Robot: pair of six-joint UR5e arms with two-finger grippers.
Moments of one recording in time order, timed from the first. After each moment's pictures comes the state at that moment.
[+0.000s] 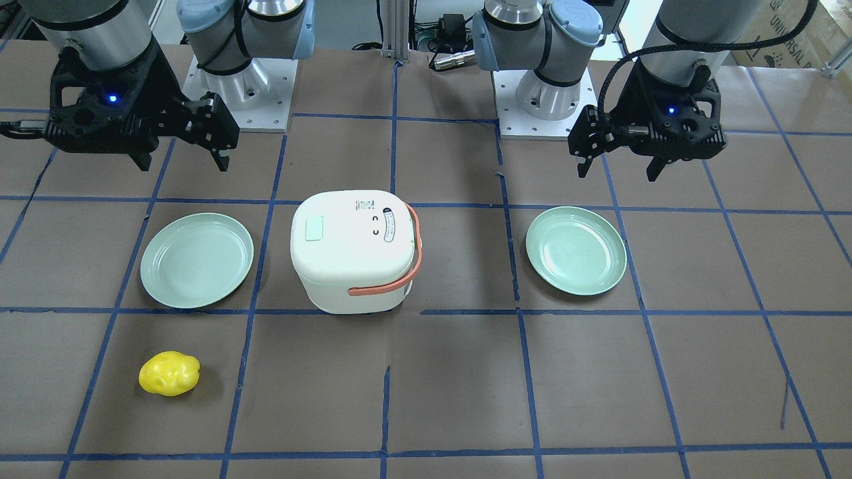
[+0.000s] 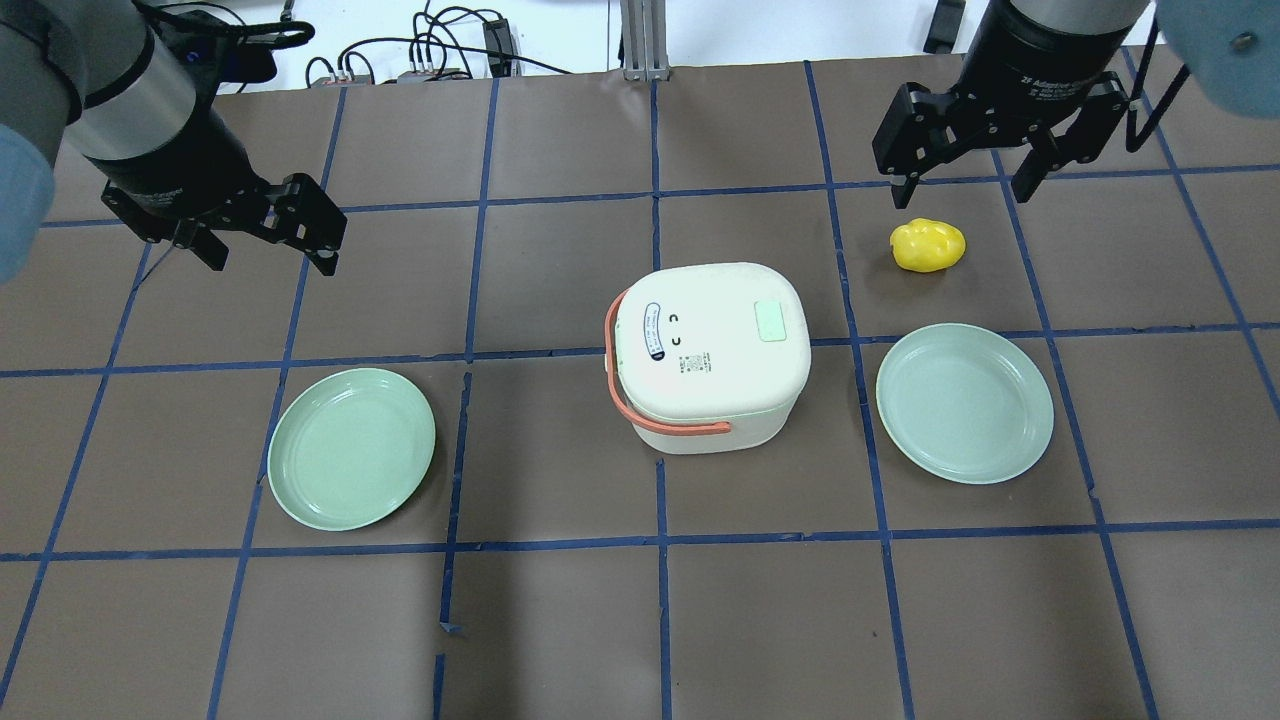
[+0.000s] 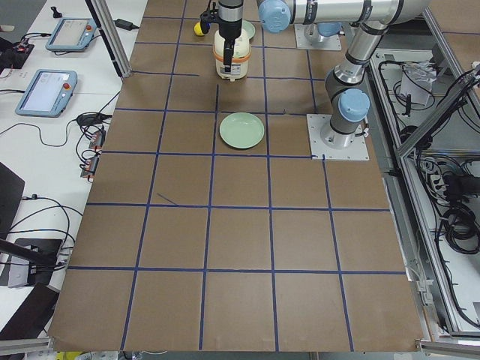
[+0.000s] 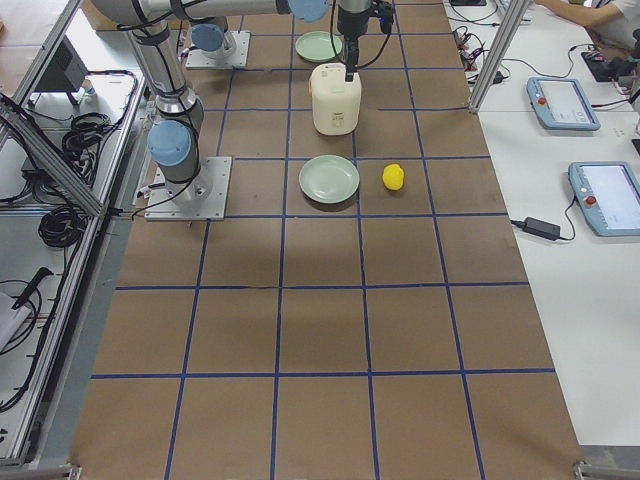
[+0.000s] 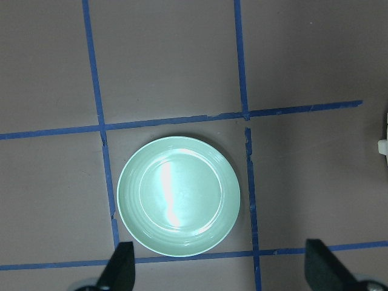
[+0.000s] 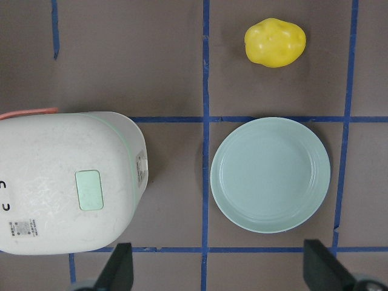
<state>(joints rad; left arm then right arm) -1.48 -1.51 -1.65 -1.52 1.61 0.17 1.56 -1.54 1.47 -1.49 -1.56 -0.02</state>
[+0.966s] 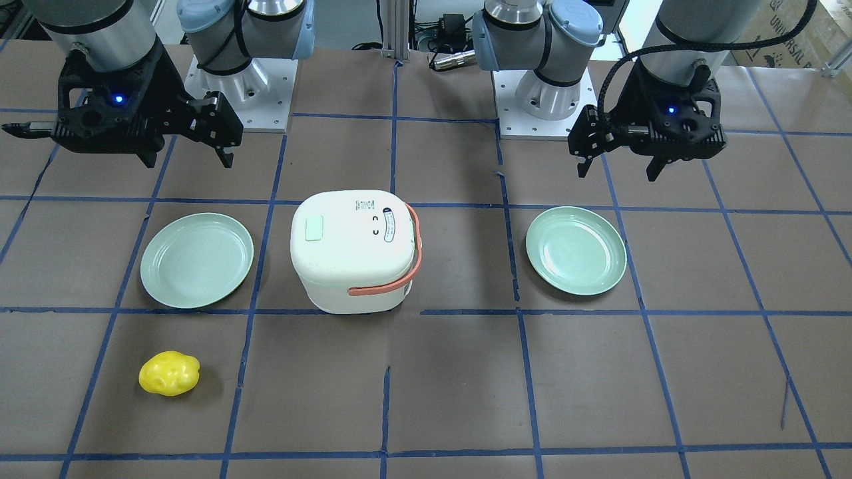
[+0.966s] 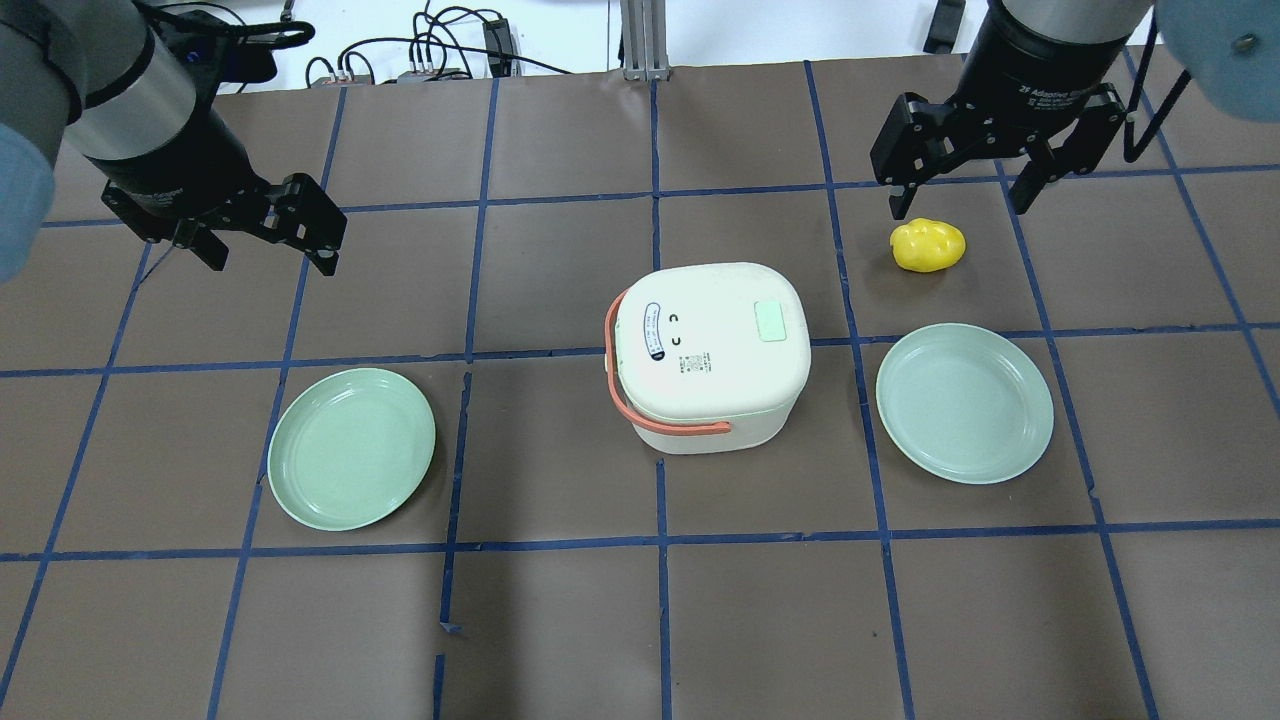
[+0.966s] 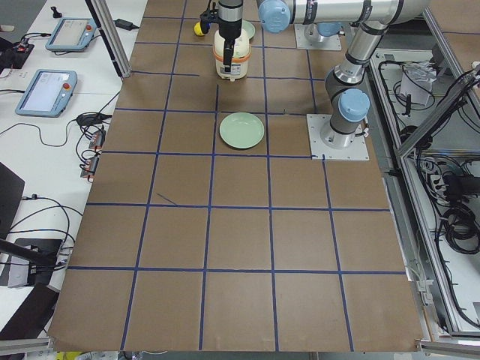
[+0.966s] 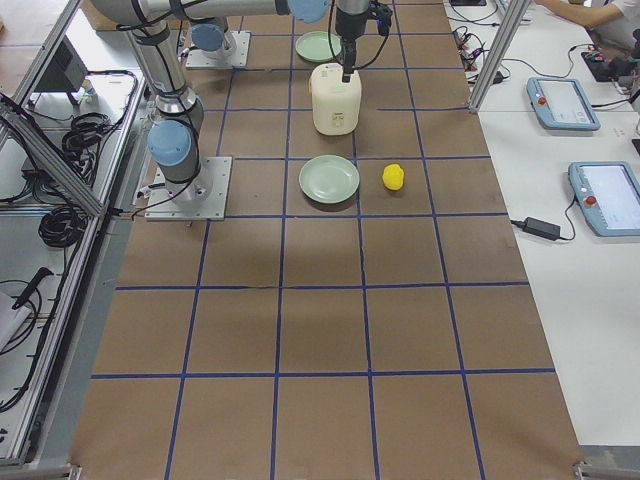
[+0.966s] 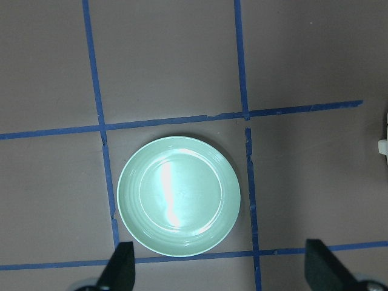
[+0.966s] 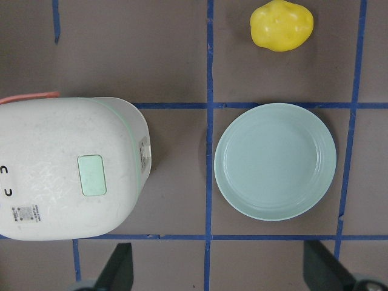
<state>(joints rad) -1.48 -1.51 -1.65 -1.52 1.61 0.17 1.57 -1.54 1.48 -1.47 -1.56 -0.02</state>
